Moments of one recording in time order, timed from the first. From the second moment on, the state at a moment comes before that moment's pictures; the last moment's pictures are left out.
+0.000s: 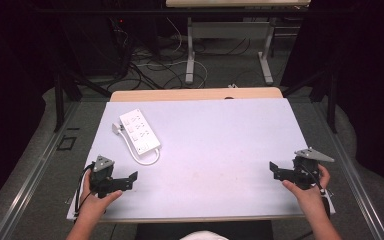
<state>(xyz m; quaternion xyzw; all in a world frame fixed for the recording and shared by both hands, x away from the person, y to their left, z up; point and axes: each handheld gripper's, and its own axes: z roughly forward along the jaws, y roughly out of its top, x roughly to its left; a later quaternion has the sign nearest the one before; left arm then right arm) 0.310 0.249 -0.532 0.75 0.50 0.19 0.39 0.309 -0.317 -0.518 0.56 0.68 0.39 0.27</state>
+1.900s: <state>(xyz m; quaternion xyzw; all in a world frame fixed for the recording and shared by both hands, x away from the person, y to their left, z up) 0.324 0.223 -0.488 0.71 0.54 0.15 0.43 0.304 -0.293 -0.532 0.53 0.71 0.39 0.25</state>
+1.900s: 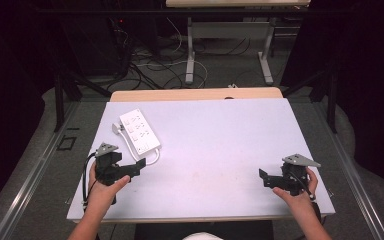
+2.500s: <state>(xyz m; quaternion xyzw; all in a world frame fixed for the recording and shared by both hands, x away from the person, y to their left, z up) 0.348 0.229 -0.463 0.69 0.56 0.17 0.42 0.305 -0.290 -0.533 0.53 0.71 0.39 0.25</state>
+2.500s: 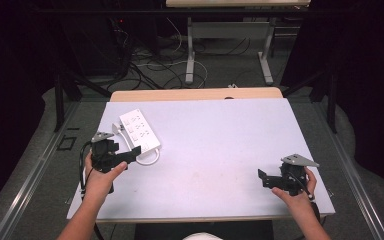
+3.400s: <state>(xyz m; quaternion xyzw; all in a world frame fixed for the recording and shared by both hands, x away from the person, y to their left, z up) 0.380 0.229 -0.434 0.68 0.58 0.17 0.41 0.305 -0.291 -0.533 0.53 0.71 0.39 0.25</state>
